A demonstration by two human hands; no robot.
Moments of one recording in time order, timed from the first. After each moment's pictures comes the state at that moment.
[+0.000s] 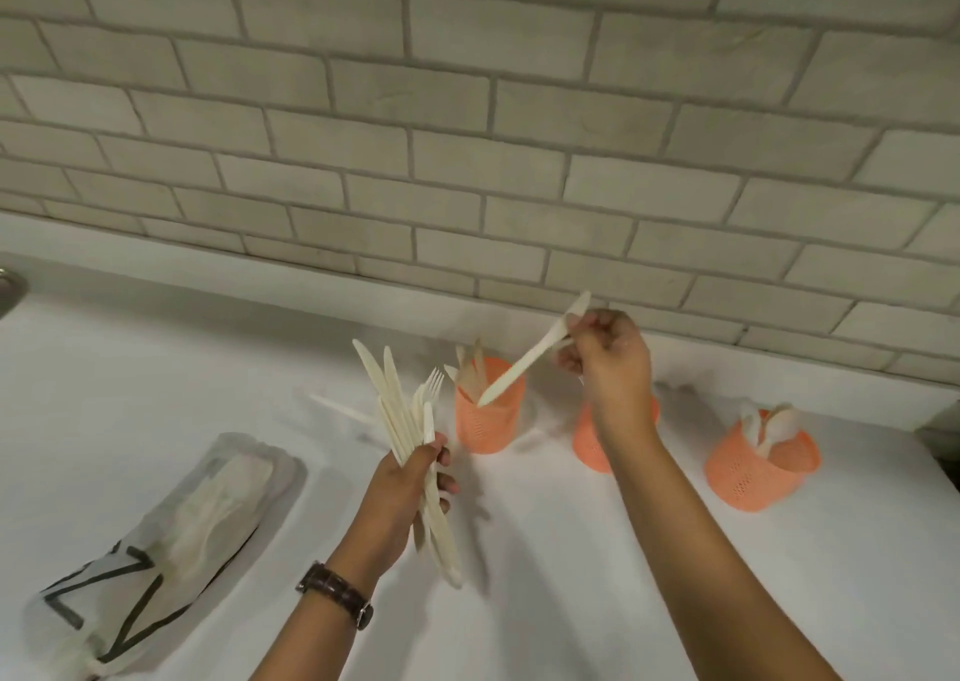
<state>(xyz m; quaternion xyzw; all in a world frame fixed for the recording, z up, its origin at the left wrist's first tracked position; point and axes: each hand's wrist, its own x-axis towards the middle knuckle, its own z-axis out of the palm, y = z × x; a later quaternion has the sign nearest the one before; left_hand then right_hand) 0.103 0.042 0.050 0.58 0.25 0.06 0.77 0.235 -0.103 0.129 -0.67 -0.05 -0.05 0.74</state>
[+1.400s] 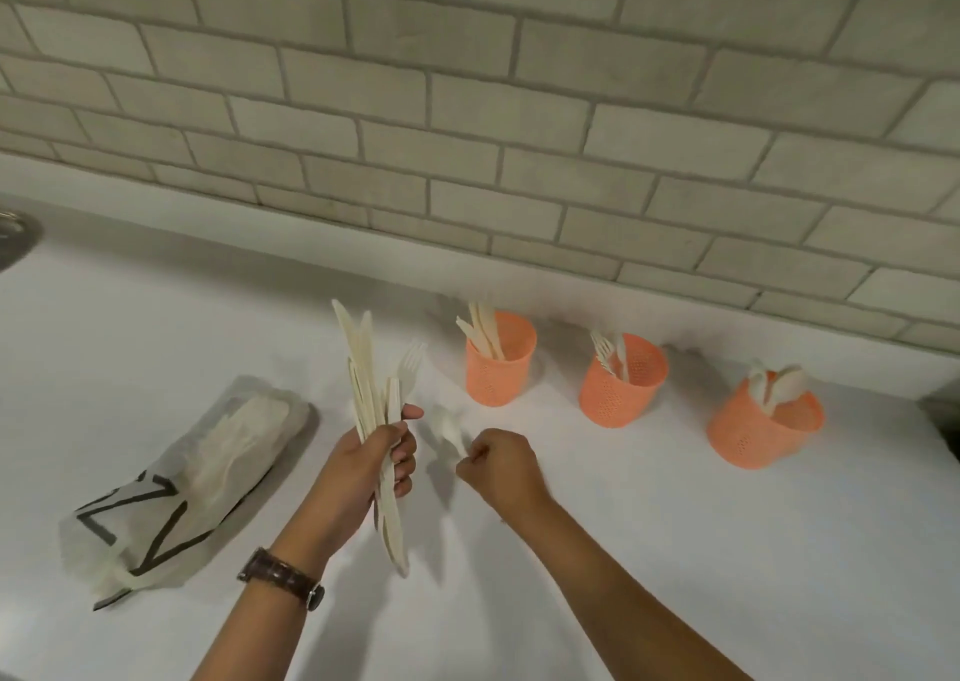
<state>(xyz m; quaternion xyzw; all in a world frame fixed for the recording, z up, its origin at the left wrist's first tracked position) 0.052 0.066 0.042 0.56 0.21 0.06 0.80 0.155 -0.067 -0.016 -0.90 -0.15 0.18 0.36</state>
